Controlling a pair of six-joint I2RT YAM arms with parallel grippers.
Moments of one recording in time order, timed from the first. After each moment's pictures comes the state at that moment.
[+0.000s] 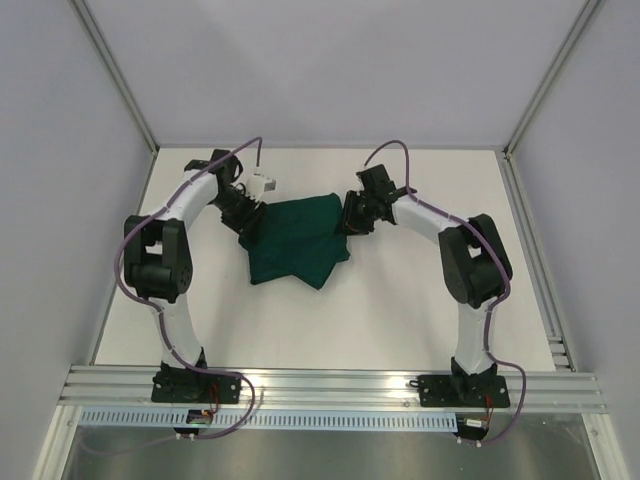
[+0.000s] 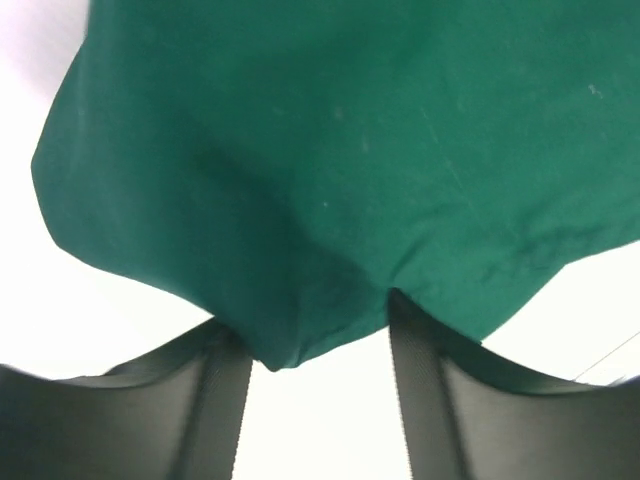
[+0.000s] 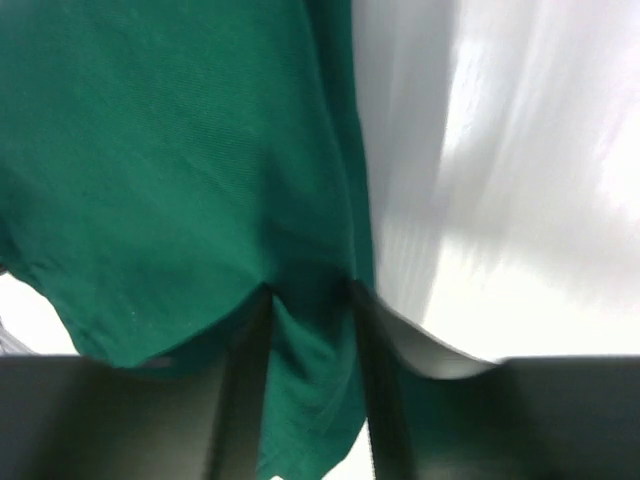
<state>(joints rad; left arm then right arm) -0.14 1.95 1.58 -1.03 0.40 0.51 0.45 2.00 1.43 -0.38 -0.30 0.62</state>
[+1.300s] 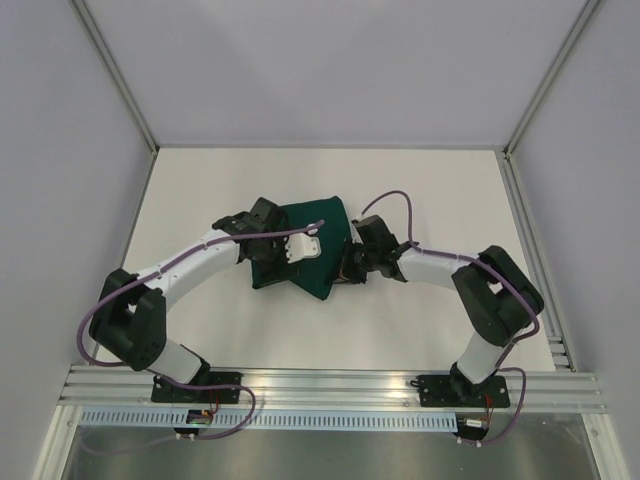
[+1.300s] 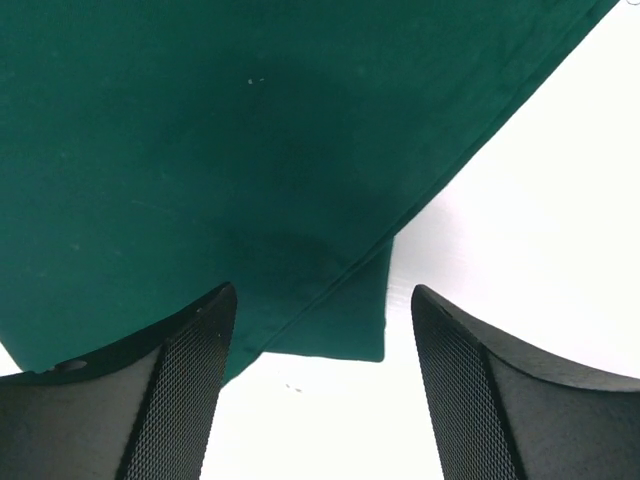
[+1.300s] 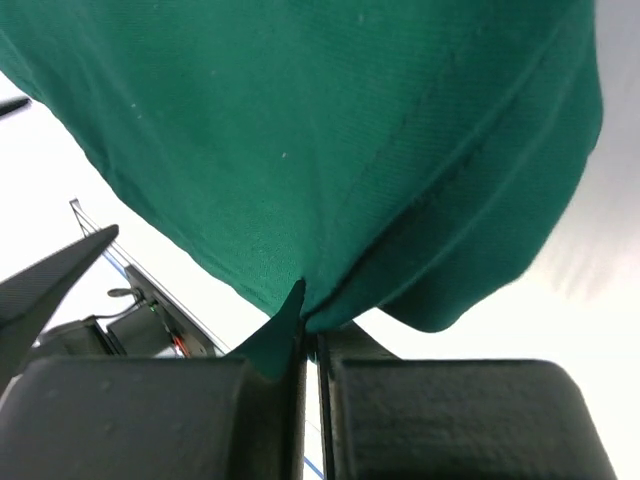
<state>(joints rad) -0.56 1.49 1.05 -0.70 0.17 0.82 0.63 1.73 0.90 -0.02 -0.41 0.91</state>
